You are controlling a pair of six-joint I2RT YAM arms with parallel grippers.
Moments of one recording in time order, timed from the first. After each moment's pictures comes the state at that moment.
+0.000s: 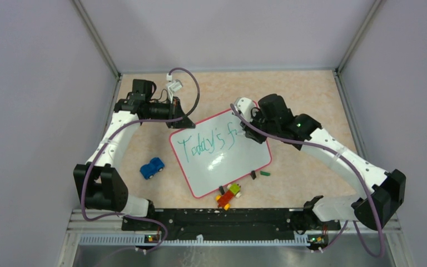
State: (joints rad) left arm -0.11 1.44 1.29 -0.78 1.10 0.21; right arm 0.71 1.28 1.22 -0.67 -0.12 -0.33
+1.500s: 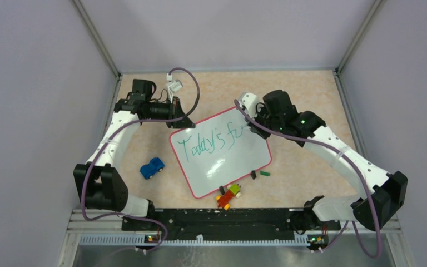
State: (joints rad) left arm -0.11 1.44 1.29 -0.78 1.10 0.21; right arm 0.66 1.28 1.25 -0.70 -0.08 -0.37
